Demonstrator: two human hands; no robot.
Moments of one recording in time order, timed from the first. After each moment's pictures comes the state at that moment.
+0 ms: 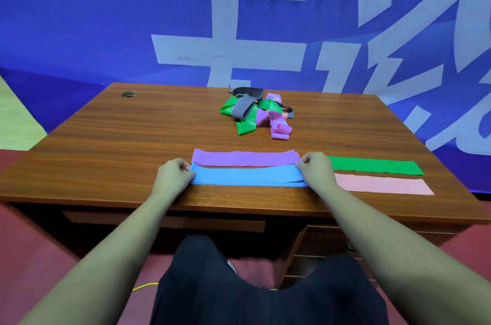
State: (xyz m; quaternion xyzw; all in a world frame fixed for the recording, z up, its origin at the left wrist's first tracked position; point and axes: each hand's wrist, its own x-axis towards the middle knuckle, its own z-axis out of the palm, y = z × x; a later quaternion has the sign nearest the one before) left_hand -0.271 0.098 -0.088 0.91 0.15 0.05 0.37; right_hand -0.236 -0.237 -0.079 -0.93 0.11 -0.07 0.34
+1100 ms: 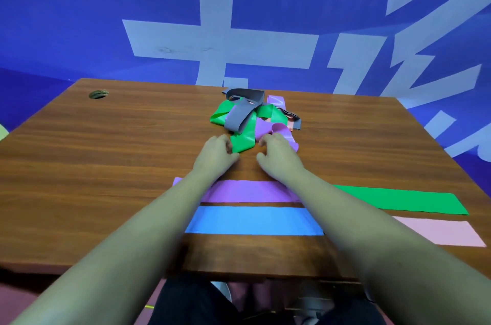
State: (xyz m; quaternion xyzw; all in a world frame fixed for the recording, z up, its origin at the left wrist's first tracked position) left_hand -0.096 0.011 -0.092 0.95 -0.01 0.05 0.31; right_hand -0.106 -0.162 -0.066 -0.97 -0.07 -0.01 0.23
